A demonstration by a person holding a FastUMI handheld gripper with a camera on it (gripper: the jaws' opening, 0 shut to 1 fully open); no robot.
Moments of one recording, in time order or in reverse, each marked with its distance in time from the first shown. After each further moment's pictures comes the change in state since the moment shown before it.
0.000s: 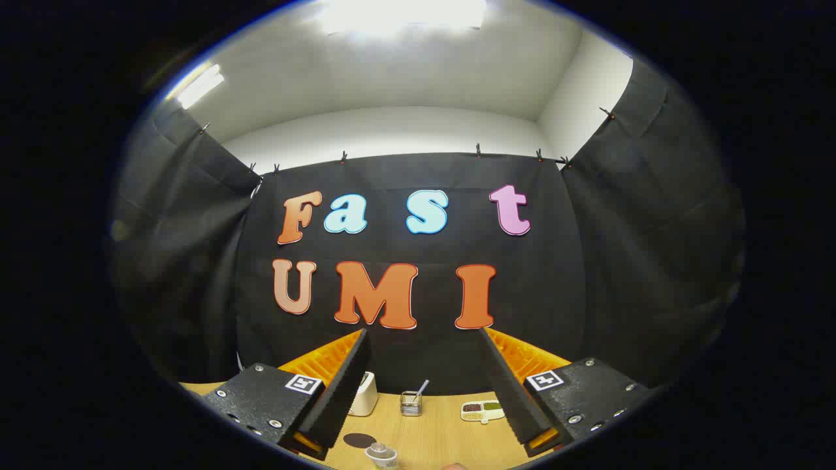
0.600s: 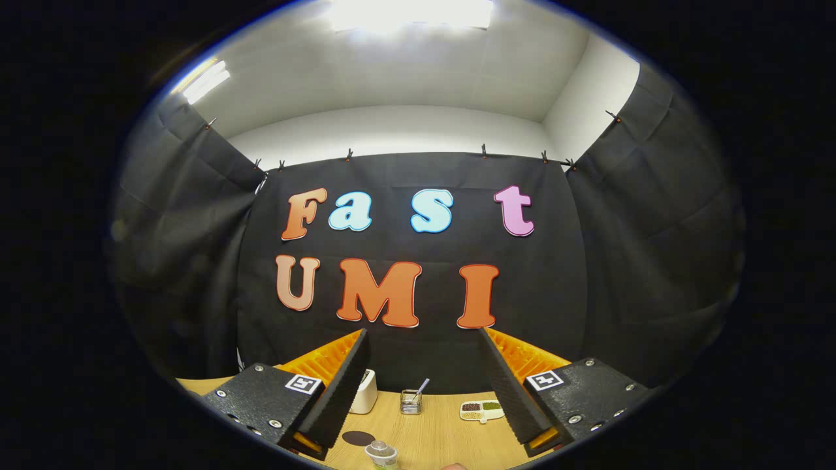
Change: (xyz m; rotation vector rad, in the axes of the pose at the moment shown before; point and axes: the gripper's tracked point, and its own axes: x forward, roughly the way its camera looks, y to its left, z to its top) arm -0.003 0.015 -0.005 -0.033 0.018 0.025
